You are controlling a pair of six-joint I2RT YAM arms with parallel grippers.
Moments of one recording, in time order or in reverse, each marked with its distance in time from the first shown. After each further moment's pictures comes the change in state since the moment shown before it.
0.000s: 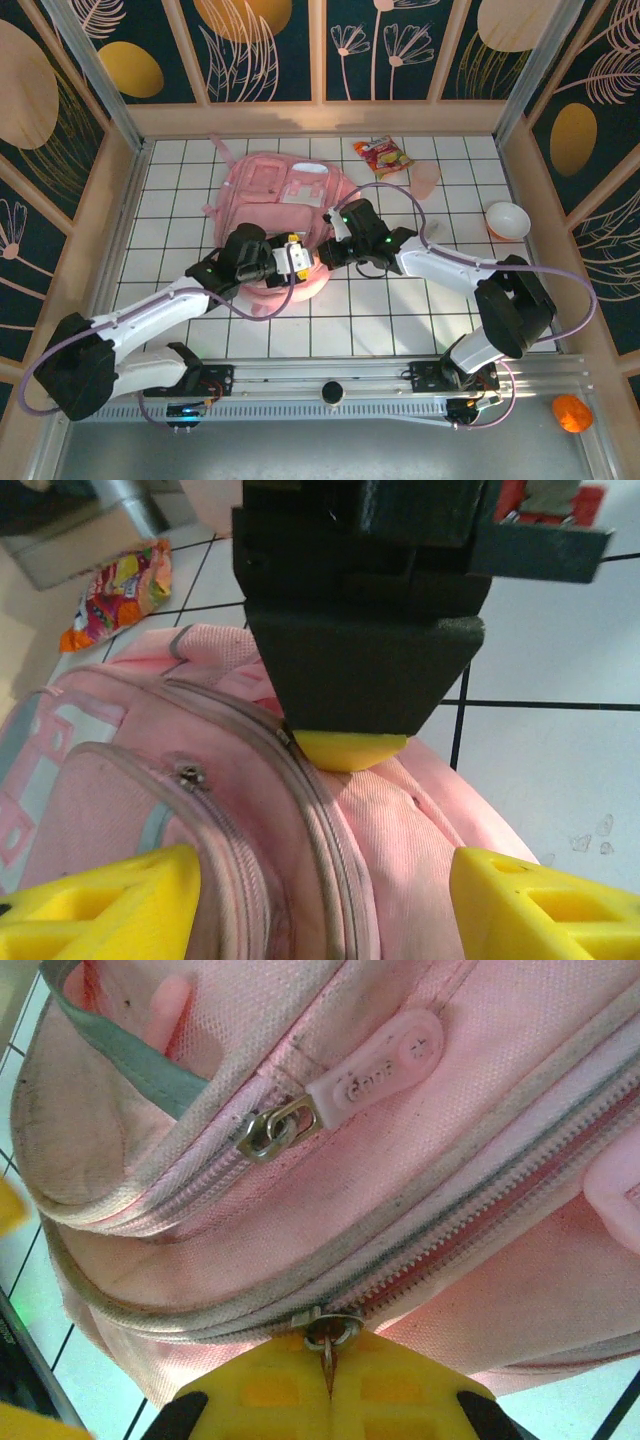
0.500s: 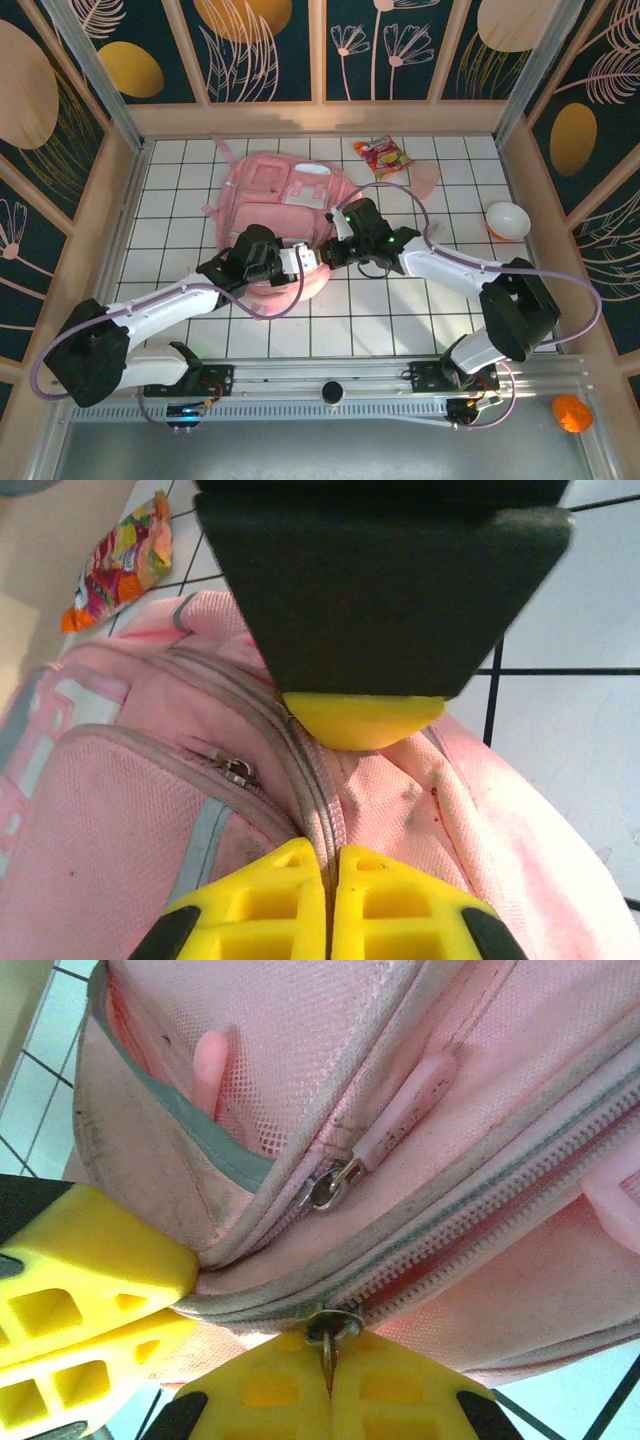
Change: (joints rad) left arm -0.018 0.062 -0.004 0.049 -0.088 0.045; right arm -0.025 -0.025 -0.004 -0.019 -0.025 0.008
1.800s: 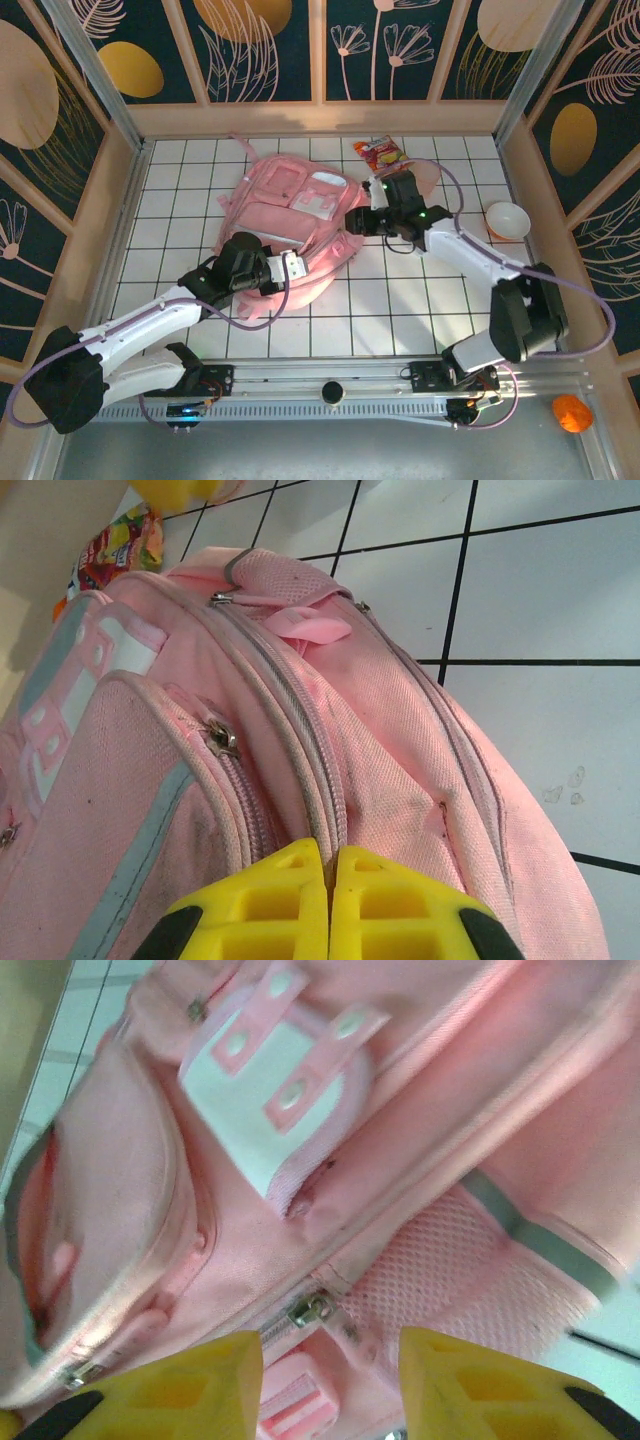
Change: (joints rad) left arm 0.002 -0.163 -0.048 -0.120 0.039 -0.054; right arm -0.247 -0.066 0.087 -0.121 0.023 0.012
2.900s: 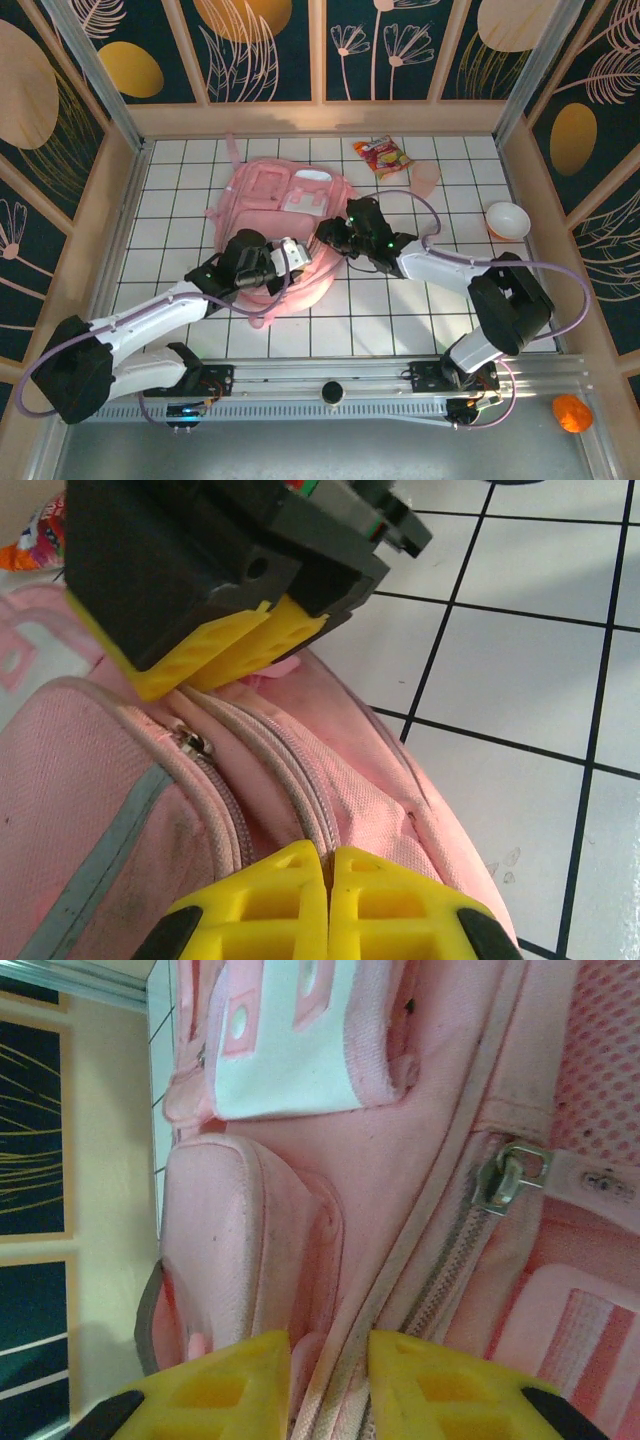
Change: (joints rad) left arm -0.007 0.078 0.024 0.065 0.077 -0.269; right arm 0.227 0.119 -0.160 0.472 0.112 0.642
